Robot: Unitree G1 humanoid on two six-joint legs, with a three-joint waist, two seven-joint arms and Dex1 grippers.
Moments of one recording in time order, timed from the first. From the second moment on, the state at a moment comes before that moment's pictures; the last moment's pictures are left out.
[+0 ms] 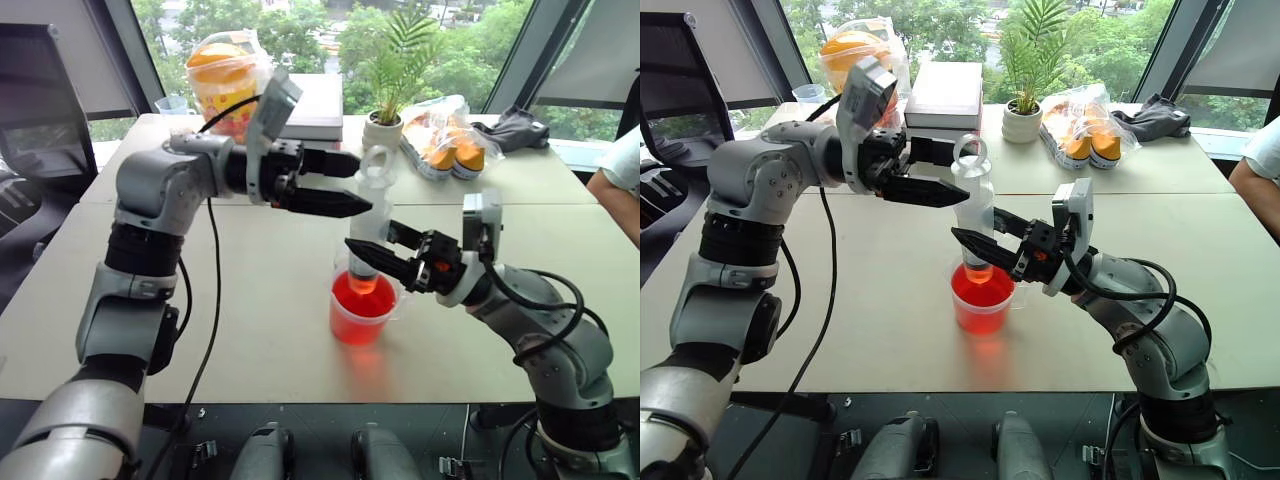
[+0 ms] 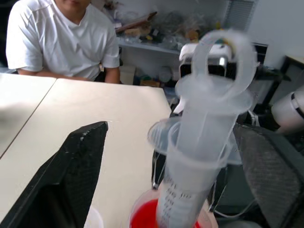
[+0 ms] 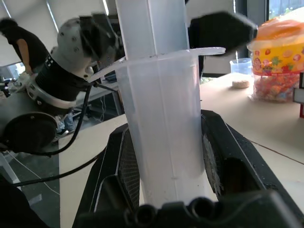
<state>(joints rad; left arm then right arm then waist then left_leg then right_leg) -1.11 0.50 -0.10 0.20 -0.64 0.80 -1.35 -0.33 -0.52 -0.07 -0.58 0.78 0.60 0.64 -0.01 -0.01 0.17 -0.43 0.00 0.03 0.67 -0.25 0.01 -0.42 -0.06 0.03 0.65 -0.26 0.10</state>
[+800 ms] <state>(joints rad) -1.10 0.60 0.02 0.23 -0.63 0.80 -1.26 -0.72 -0.48 -0.02 -0.07 0.63 0.42 0.79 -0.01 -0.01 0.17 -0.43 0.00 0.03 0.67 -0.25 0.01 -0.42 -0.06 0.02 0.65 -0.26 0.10</state>
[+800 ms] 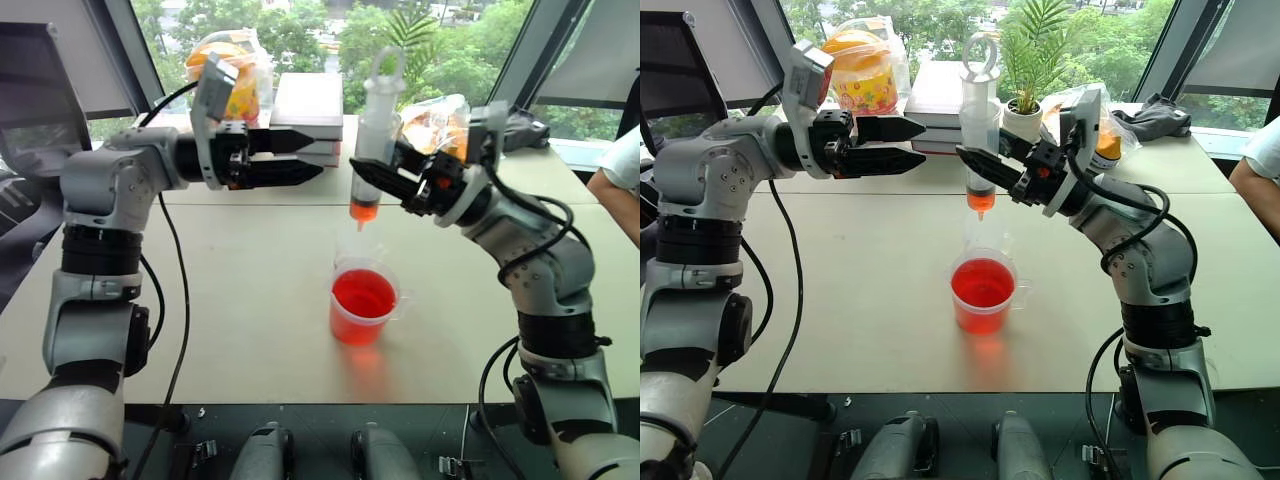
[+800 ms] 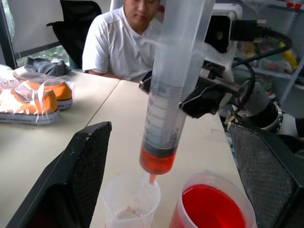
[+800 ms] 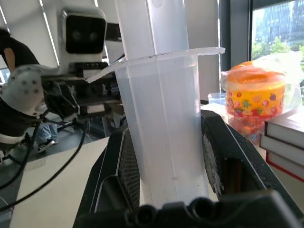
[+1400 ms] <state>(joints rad) -1.25 0.41 0.01 0.42 -0.57 0.70 -1.15 -0.69 -0.40 0.01 0.12 0.47 0.25 0.85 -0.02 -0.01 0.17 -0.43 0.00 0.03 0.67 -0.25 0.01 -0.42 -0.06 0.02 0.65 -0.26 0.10</state>
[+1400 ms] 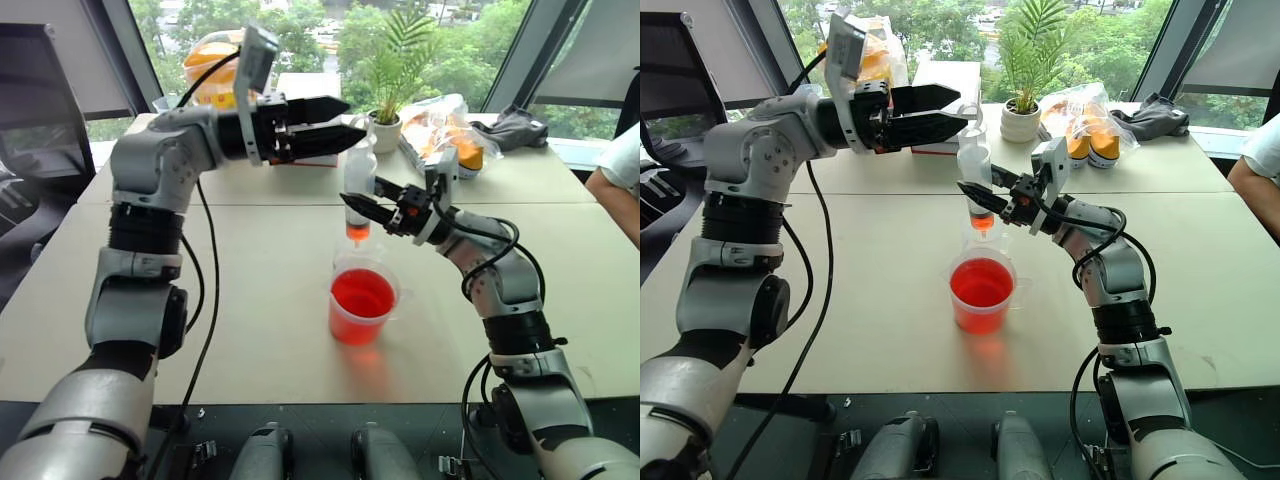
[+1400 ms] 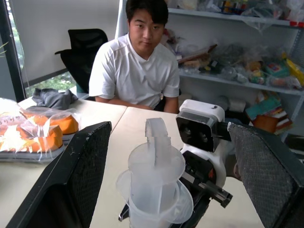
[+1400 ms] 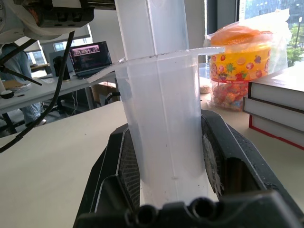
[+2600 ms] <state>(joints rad) -1.20 0.36 -0.02 0.41 -0.47 0.60 -1.17 -0.68 -0.42 0.01 0.05 0.46 0.38 0.83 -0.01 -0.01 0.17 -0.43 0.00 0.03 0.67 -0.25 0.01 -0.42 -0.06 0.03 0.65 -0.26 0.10</state>
